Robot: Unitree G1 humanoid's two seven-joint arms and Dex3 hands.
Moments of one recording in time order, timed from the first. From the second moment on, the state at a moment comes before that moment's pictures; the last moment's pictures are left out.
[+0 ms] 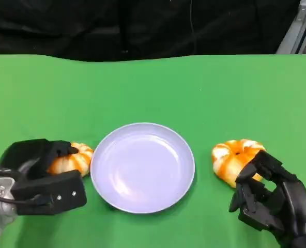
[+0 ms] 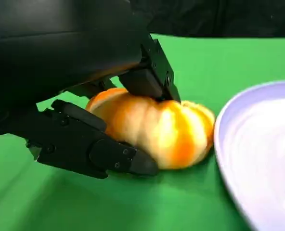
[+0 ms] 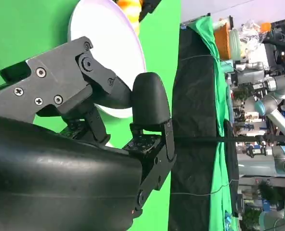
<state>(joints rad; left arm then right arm) -0.56 0.39 -0.41 1.08 0.64 -0.42 0.27 0.13 0.09 0.02 0.06 0.15 -0.24 0.15</state>
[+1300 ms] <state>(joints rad) -0.44 0.41 -0.28 0.52 0.51 -0.42 0.16 0.13 0.09 0.02 0.07 0.15 -0.25 0.16</state>
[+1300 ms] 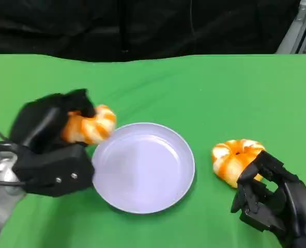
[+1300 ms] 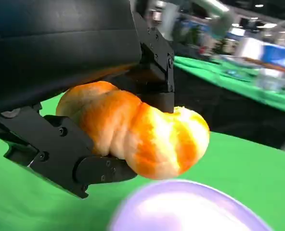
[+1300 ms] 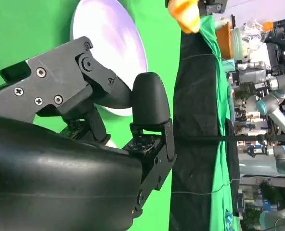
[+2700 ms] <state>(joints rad) -0.56 0.29 -0.48 0.71 0.67 -0.39 -0.04 0.14 0.10 0.03 0.06 0.14 -0.25 0.14</state>
